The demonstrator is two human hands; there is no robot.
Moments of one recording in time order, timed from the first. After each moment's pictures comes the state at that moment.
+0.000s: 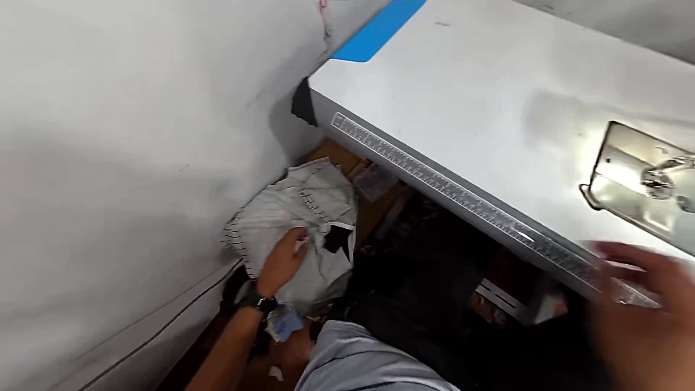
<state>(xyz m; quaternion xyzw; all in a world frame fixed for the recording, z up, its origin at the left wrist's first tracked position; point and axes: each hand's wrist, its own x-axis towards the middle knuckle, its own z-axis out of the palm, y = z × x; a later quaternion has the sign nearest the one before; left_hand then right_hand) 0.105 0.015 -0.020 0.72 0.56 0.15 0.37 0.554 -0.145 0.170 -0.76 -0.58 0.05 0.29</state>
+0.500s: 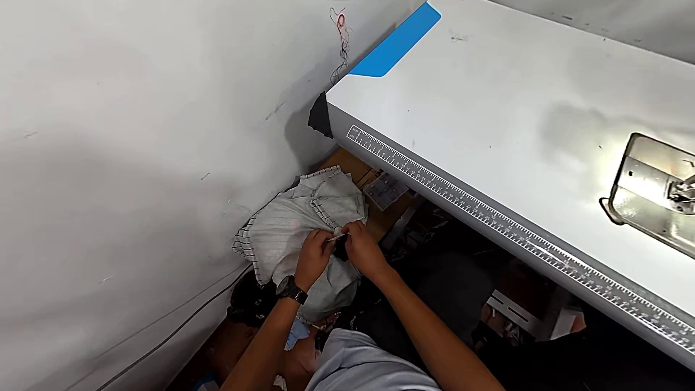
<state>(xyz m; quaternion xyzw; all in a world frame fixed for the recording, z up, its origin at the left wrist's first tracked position) 0.147 0.027 -0.060 0.74 0.54 0.27 0.30 0.325 0.019 -0.027 -0.61 -0.67 0.32 0.26</state>
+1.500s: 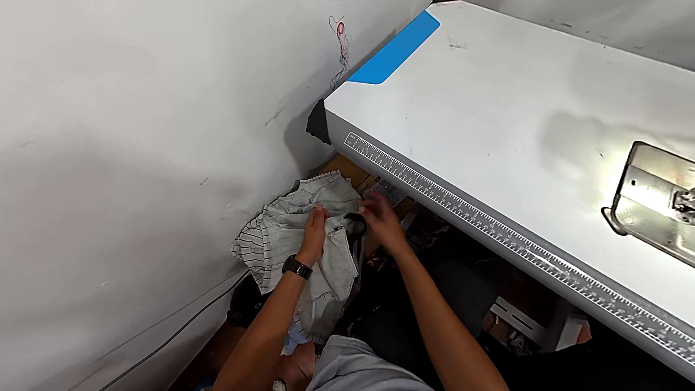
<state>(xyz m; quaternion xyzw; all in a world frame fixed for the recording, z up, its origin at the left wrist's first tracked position) 0.184 0.066 -0.002 0.49 0.60 0.36 0.52 0.384 0.061 -0.004 -0.60 -0.45 0.50 0.44</state>
